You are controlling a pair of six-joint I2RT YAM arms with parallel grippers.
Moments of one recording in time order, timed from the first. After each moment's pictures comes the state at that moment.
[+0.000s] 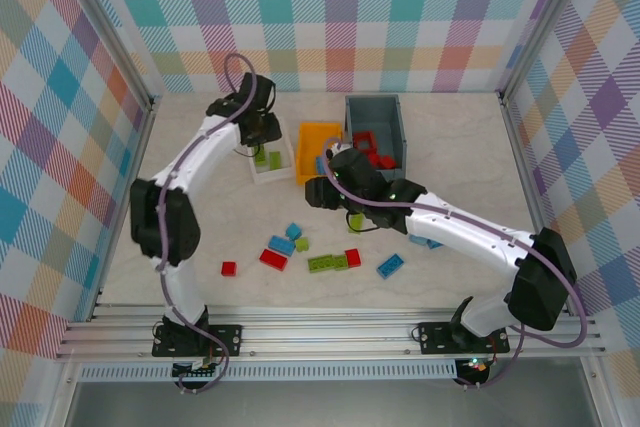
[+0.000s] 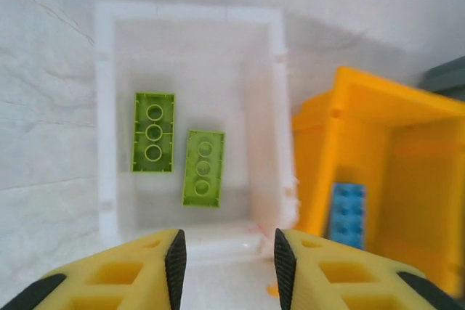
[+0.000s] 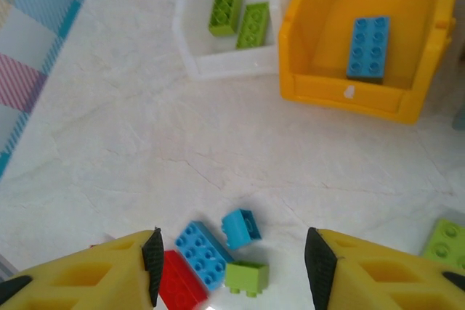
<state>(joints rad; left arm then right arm) -0.36 1.82 1.72 -0.83 -0.13 -0.55 0.90 1.45 1.19 -0.44 0.11 0.64</state>
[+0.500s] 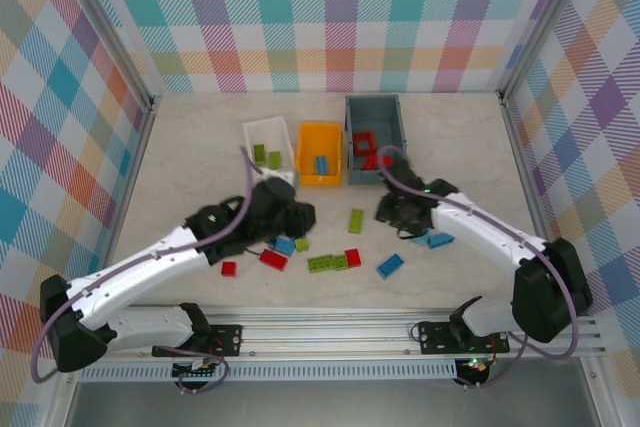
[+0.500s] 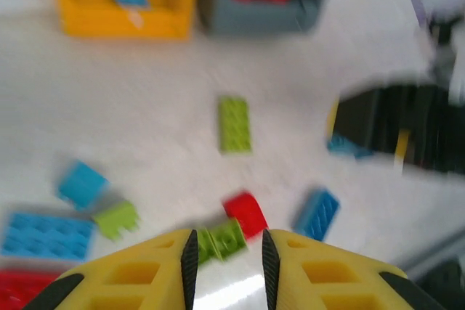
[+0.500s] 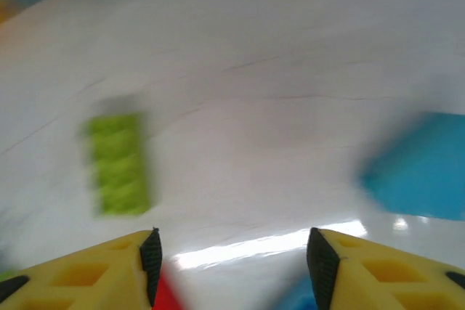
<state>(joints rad) -1.01 1.14 1.01 -0.63 -0.20 -0.79 0.51 1.34 0.91 -0.79 0.11 0.89</state>
